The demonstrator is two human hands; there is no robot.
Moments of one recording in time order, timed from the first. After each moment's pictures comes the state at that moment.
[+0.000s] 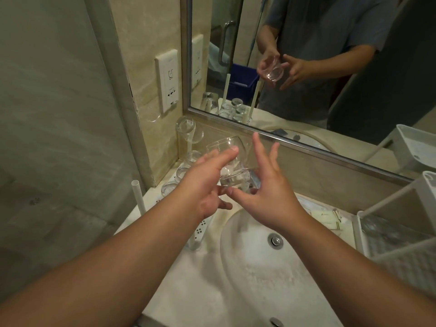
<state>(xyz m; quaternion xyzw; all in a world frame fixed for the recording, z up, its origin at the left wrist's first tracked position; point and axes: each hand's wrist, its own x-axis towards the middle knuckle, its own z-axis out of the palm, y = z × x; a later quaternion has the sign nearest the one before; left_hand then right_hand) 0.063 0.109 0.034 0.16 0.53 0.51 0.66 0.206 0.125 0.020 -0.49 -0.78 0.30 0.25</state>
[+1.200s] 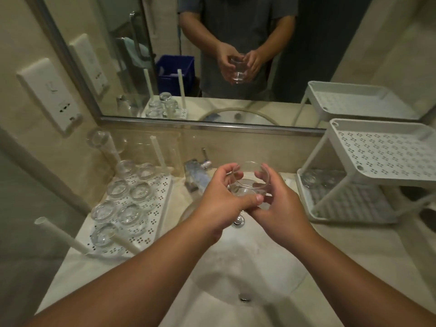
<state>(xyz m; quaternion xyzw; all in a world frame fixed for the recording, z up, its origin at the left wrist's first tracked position) 0.228 0.111 -0.008 0.44 0.48 0.43 0.63 0.375 0.098 -0.034 -0.61 -0.62 0.32 0.38</state>
